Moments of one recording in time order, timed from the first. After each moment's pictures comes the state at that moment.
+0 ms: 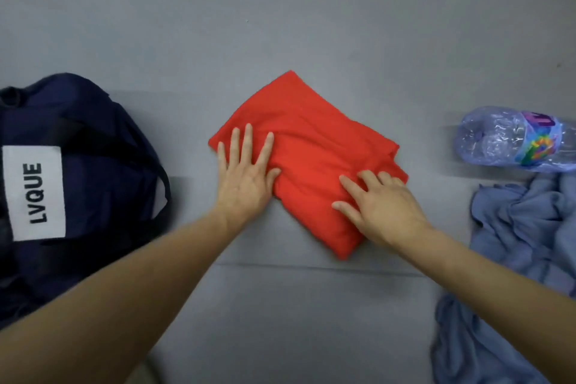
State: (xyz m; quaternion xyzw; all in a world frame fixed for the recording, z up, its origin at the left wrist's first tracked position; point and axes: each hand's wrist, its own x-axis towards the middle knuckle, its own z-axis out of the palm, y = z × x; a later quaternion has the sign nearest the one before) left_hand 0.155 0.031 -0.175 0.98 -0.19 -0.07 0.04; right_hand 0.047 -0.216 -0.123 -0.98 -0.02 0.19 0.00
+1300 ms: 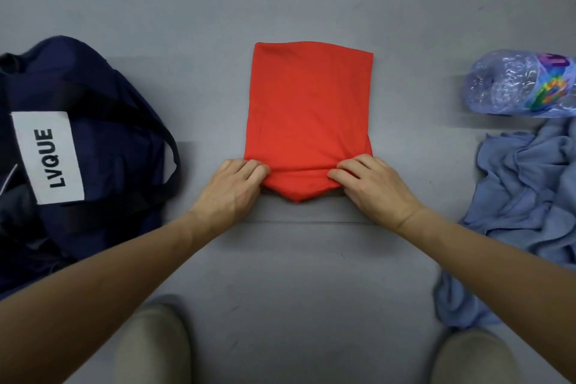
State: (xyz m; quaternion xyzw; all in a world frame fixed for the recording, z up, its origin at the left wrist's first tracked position) left_hand 0.095 0.100 -0.151 0.89 -0.44 -0.04 0.10; right_hand 0.006 -0.201 -0.157 -0.98 -0.18 -0.02 0.12
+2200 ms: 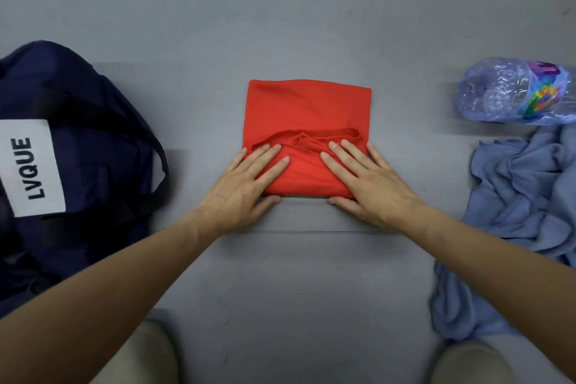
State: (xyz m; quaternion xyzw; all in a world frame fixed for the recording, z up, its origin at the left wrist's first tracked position) left_hand 0.109 0.077 -0.163 0.88 -0.45 -0.15 0.04; right_hand 0.018 -0.217 -0.158 -0.98 -0.14 0.16 0.04
